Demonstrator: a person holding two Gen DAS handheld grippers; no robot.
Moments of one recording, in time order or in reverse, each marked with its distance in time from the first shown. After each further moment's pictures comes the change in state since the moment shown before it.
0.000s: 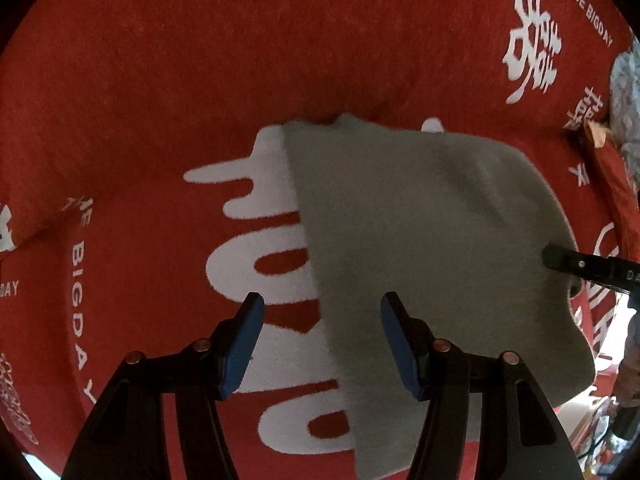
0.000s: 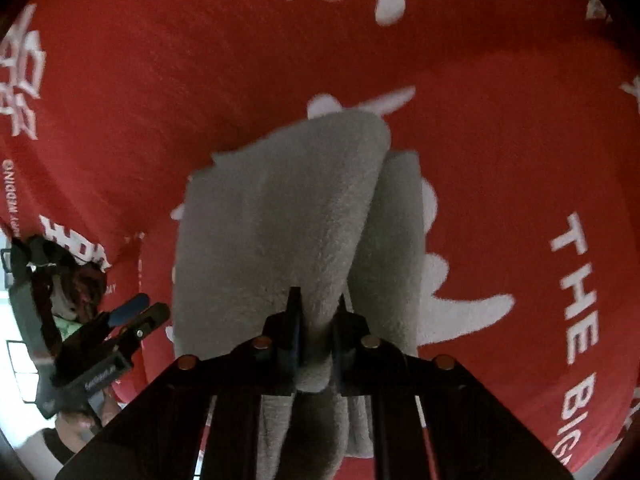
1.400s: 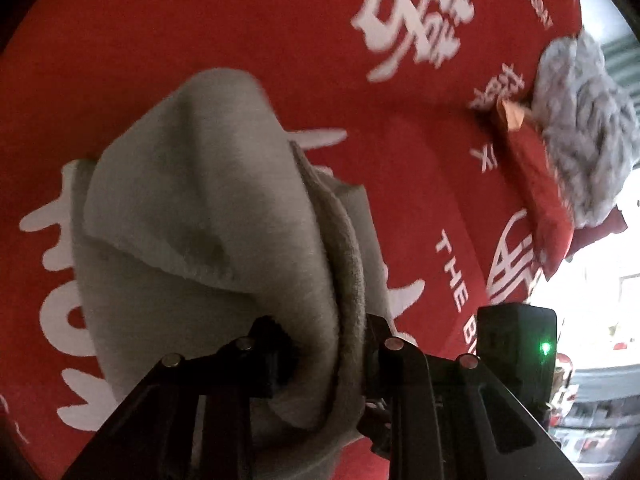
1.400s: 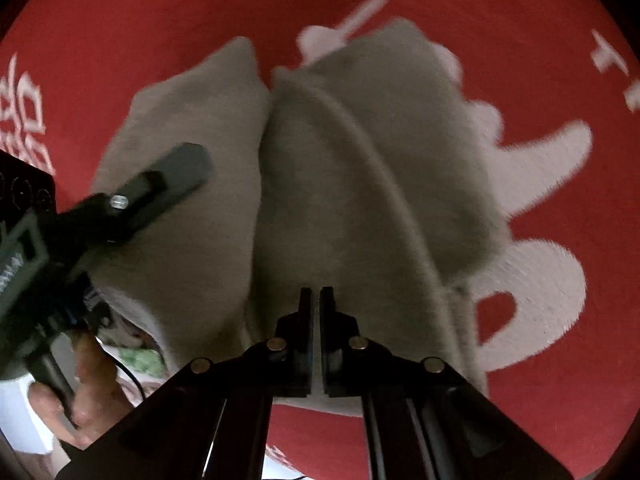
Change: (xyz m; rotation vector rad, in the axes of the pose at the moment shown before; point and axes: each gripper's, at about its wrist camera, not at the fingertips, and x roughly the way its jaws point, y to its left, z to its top) left arm 0.025 -0.112 0.054 0.082 0.113 -0.351; right arm 0.031 -0.004 -0.060 0.285 0.090 0.261
